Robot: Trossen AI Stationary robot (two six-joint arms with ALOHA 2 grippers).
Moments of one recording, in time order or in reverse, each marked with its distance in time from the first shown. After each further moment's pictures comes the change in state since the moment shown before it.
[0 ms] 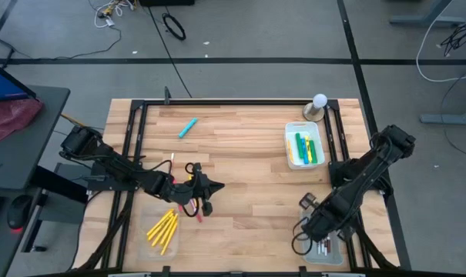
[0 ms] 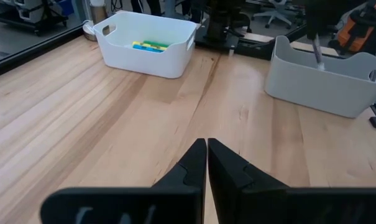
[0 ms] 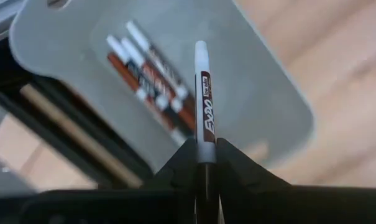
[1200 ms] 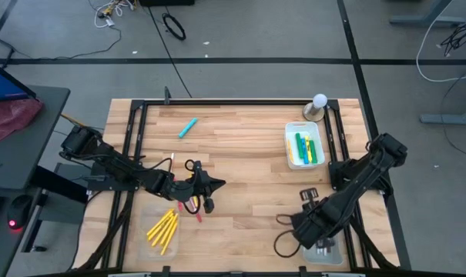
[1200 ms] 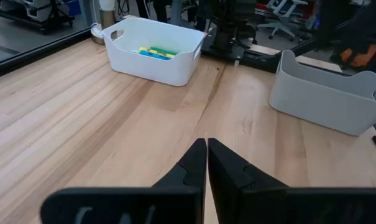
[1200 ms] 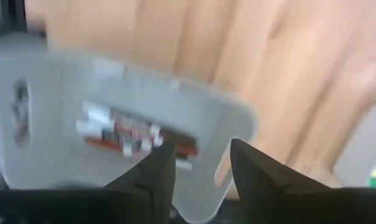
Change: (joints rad) left arm 0.024 0.000 0.000 0.031 -0.004 -0.026; right arm -0.023 0.144 0.221 -0.132 0.162 0.561
